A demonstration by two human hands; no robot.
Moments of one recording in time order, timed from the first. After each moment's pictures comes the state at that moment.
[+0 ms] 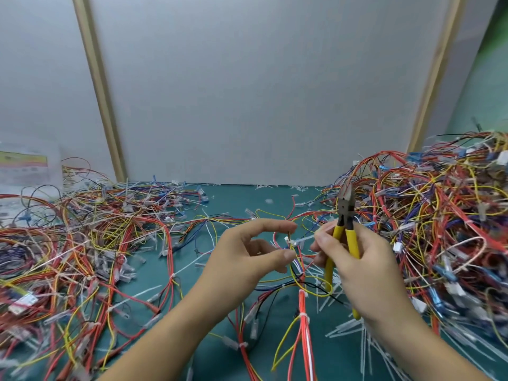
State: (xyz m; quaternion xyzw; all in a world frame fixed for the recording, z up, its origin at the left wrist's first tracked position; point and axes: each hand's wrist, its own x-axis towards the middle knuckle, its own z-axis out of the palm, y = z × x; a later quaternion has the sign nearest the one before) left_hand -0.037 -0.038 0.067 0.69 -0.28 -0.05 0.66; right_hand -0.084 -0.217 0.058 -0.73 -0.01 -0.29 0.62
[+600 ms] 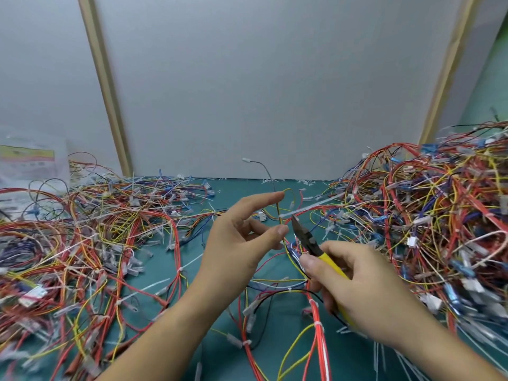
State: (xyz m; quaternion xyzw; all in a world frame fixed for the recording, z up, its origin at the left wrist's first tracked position) left_hand -0.029 -0.034 0.066 0.67 -0.27 0.07 0.69; right_hand -0.099 -0.213 0.055 -0.86 -0.06 -0.14 0.48
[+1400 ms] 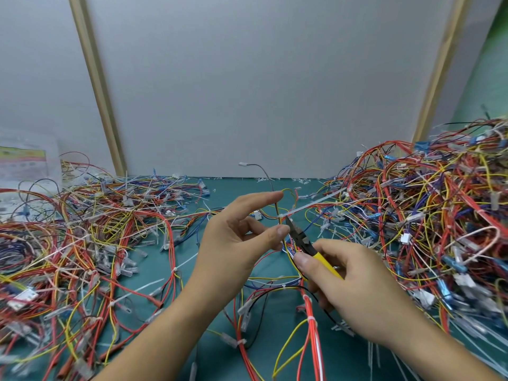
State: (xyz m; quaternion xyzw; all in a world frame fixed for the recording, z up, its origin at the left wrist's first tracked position) left_hand -0.034 -0.036 0.068 0.65 -0.29 0.06 0.70; right_hand -0.102 -0.209 0.058 -0.89 -0.05 -0.17 0.42
